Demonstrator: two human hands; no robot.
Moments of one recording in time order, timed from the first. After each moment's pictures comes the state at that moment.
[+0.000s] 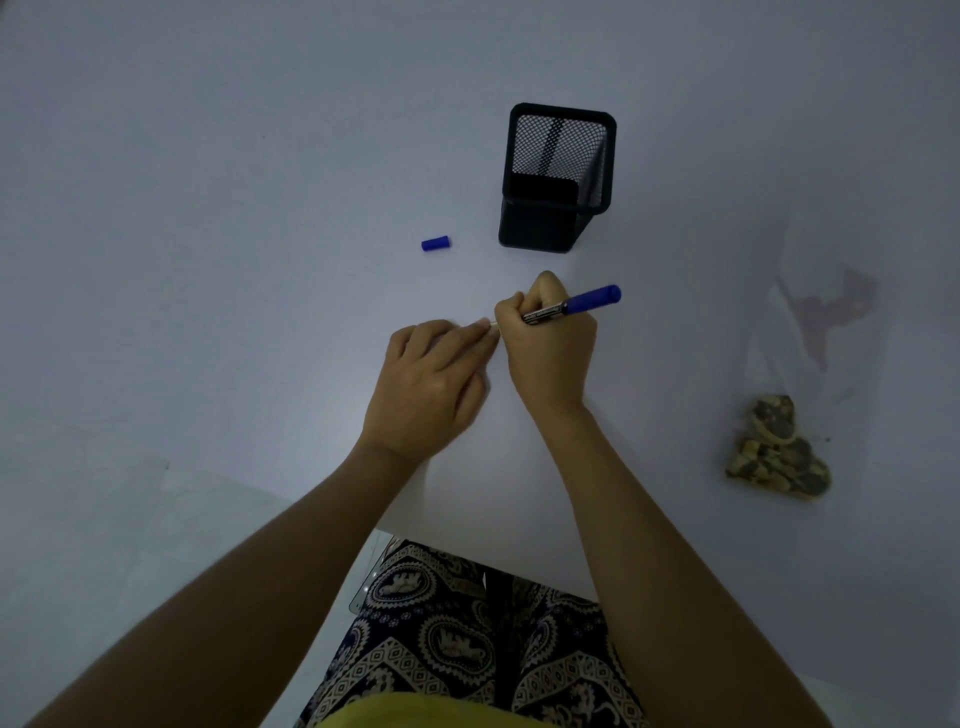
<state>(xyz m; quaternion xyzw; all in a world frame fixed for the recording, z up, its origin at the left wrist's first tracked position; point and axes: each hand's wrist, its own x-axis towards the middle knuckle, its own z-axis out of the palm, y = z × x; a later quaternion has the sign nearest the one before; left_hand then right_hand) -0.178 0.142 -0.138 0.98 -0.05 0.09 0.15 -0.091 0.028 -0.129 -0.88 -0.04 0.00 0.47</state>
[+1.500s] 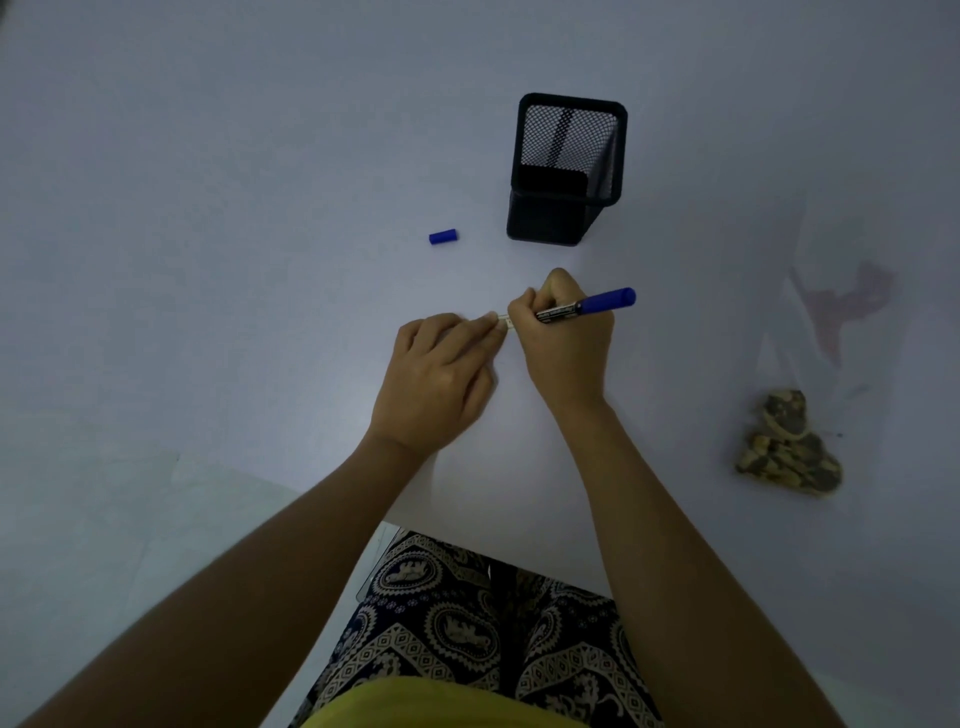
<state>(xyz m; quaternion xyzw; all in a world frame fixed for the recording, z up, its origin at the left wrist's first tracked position) -0.176 0.141 -0.137 0.98 -0.04 0.09 0.15 -0.087 0.016 -0.132 -0.88 -0.08 0.02 0.47</state>
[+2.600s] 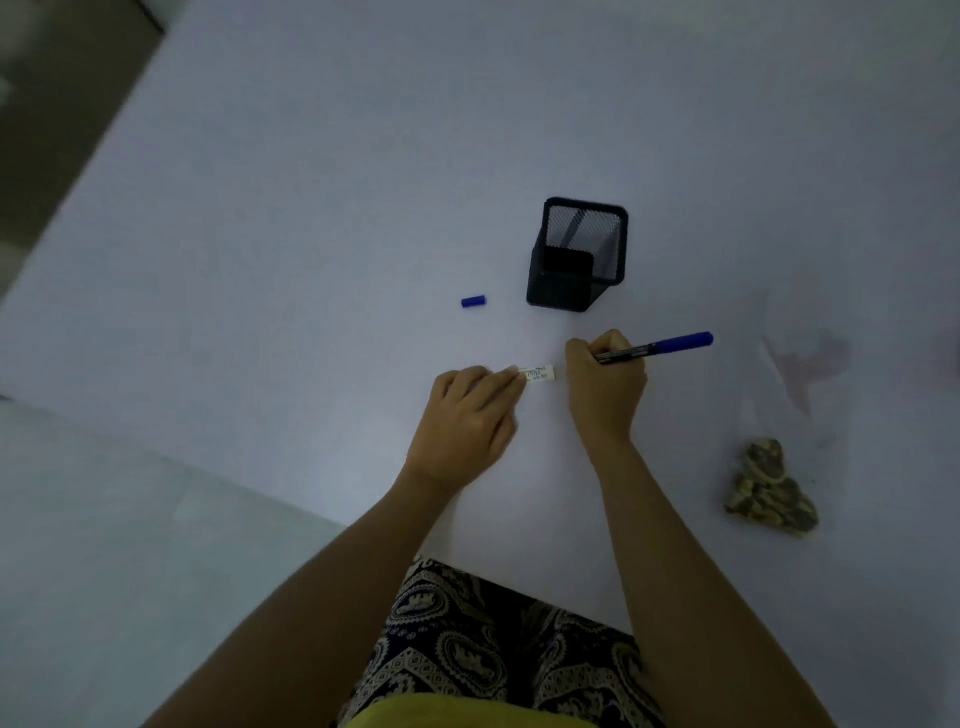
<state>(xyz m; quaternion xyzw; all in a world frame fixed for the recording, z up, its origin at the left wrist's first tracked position) -0.177 0.143 -0.132 0.98 -0.04 0.09 0.18 -0.079 0.015 -0.097 -0.79 0.15 0.06 0.59</state>
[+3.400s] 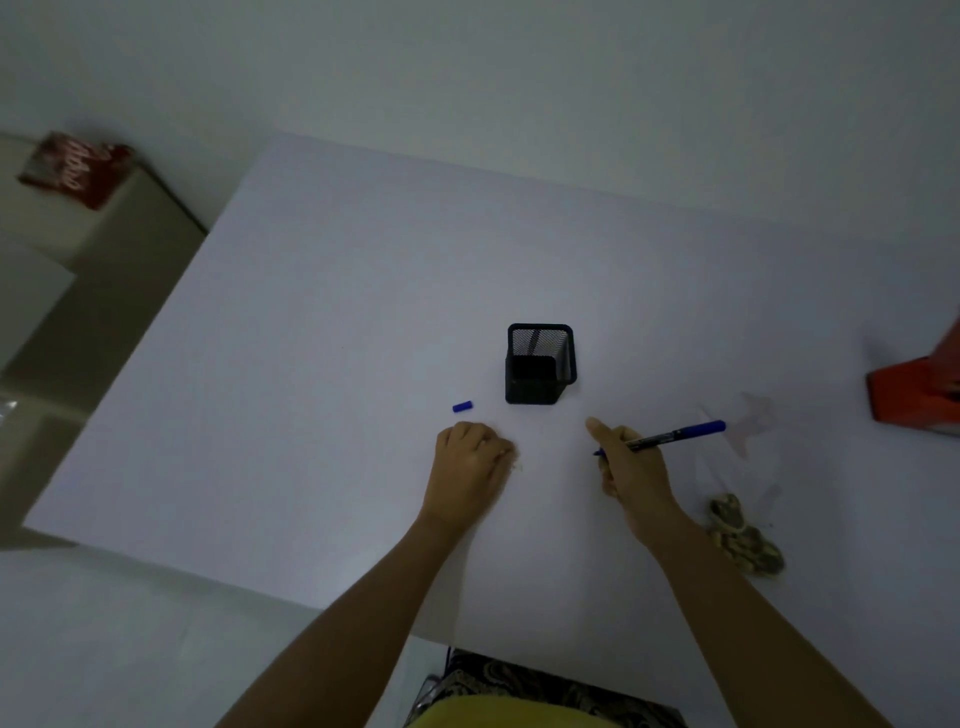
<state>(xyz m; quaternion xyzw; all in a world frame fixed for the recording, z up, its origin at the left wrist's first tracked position) -0.132 0.158 -0.108 0.96 -0.02 0.12 0.26 -0.074 -0.034 -0.032 -0.70 0.25 0.22 0.64</state>
